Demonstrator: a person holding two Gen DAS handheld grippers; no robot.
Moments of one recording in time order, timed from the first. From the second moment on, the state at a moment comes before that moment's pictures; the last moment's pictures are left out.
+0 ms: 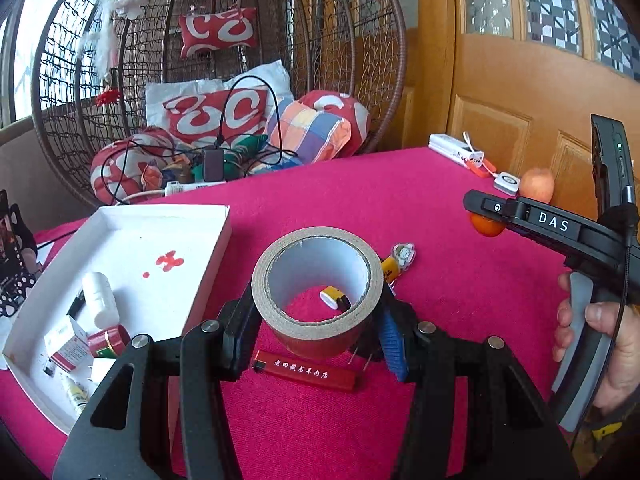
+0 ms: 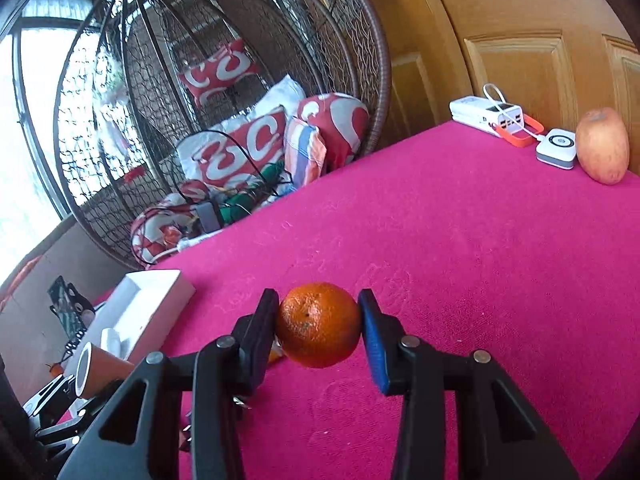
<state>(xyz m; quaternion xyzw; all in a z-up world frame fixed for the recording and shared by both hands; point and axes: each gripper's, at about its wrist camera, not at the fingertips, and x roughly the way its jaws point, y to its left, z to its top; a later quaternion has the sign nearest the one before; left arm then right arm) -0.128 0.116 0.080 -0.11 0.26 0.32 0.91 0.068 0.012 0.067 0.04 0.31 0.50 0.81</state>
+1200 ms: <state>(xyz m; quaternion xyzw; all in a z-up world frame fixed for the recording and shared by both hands) -0.202 0.128 0.113 -0.14 0.19 0.35 0.91 -0.010 0.035 0.114 0.01 0.26 0.59 0.76</state>
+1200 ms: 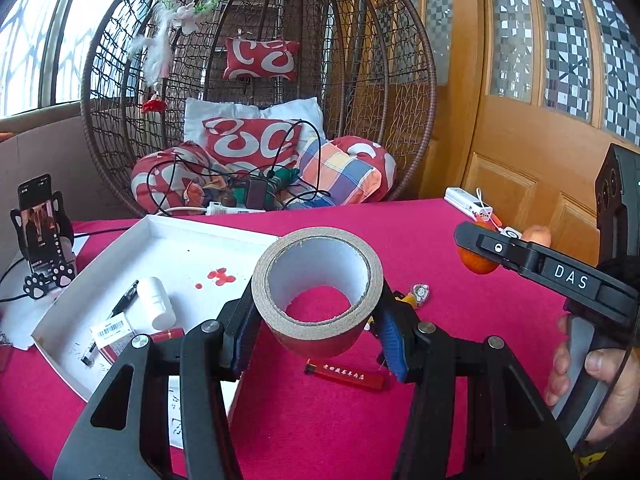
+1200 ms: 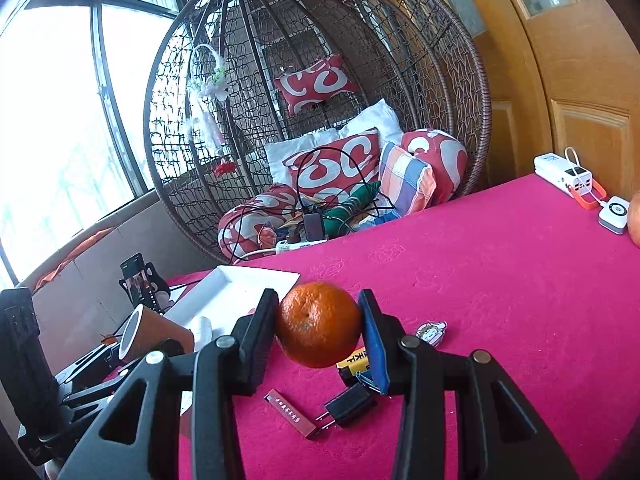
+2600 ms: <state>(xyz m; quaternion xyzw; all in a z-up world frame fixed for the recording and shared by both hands) -0.321 0.255 0.045 -0.29 0.19 0.50 0.79 -0.129 0.222 0.042 -0.15 0.34 0.66 0.65</state>
